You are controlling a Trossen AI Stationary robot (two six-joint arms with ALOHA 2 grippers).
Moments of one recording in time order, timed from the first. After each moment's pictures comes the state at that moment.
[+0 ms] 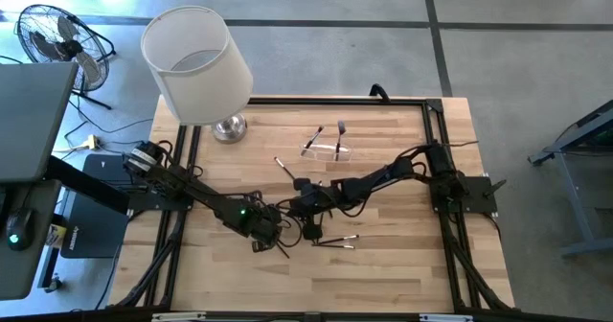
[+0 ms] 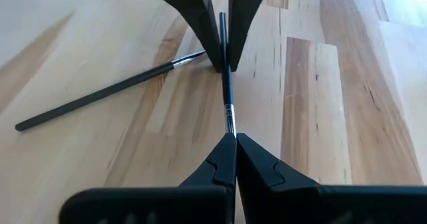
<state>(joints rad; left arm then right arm) -0.45 1.74 0.99 -0.63 -0.27 -0.63 0.13 2.10 1.19 0.30 -0.05 -0.06</state>
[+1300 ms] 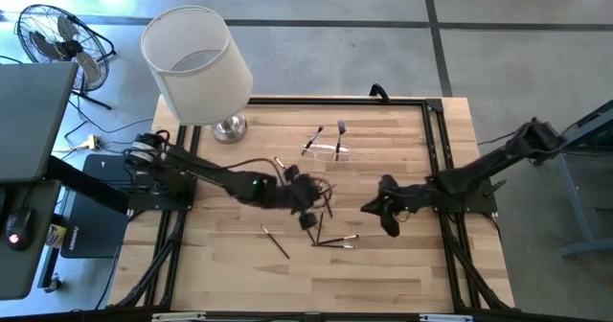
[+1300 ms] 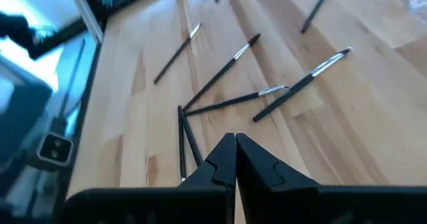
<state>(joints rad) -0.23 1.72 1.18 -0.13 -0.41 -0.41 0.40 1.00 0.38 0.09 0.26 0.70</state>
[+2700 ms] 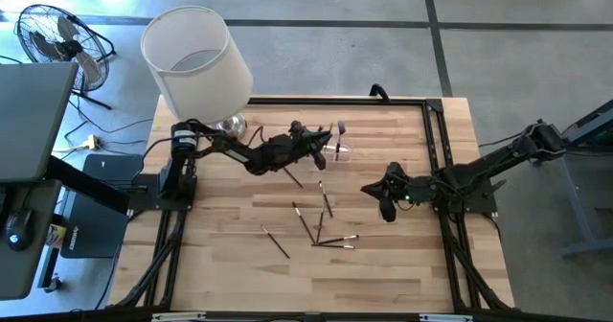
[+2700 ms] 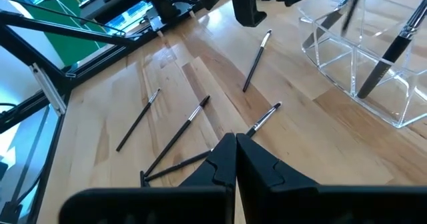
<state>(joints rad) 0.19 2.02 0.92 1.12 -0.35 -0.19 0.34 0.91 0.36 0.10 0.46 0.71</state>
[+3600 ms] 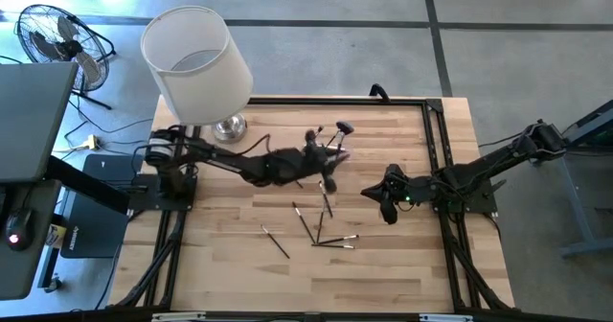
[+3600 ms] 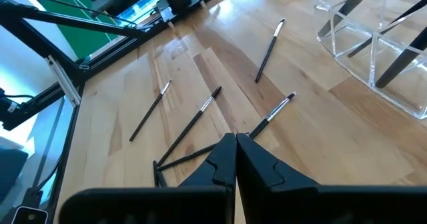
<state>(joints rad) -0.04 1.83 1.13 0.69 -0.42 0.06 0.34 0.91 0.36 0.10 0.40 0.73</state>
